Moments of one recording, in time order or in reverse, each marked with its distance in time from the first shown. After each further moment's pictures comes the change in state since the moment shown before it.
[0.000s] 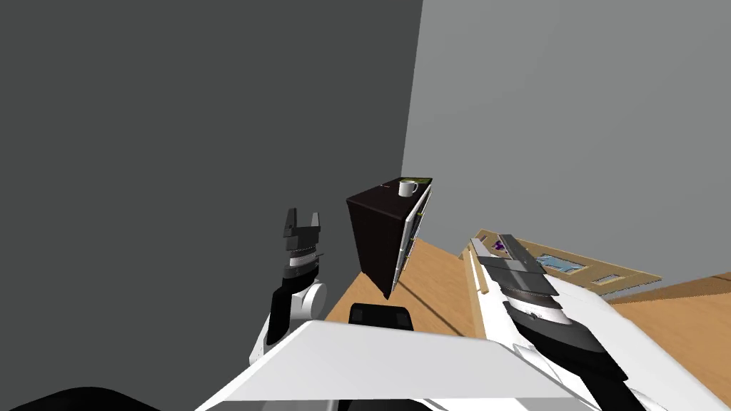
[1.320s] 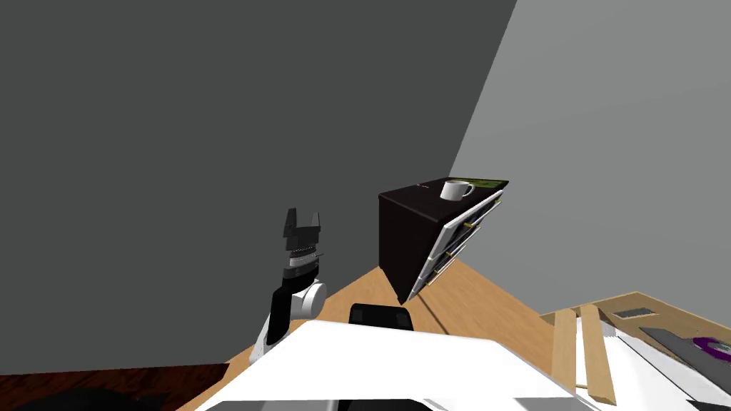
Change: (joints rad) left arm 0.000 0.000 0.000 0.000 0.000 0.000 0.000; right arm 0.403 -0.149 -0.382 0.306 0.161 -0.219 -0.150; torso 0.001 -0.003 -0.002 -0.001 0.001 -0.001
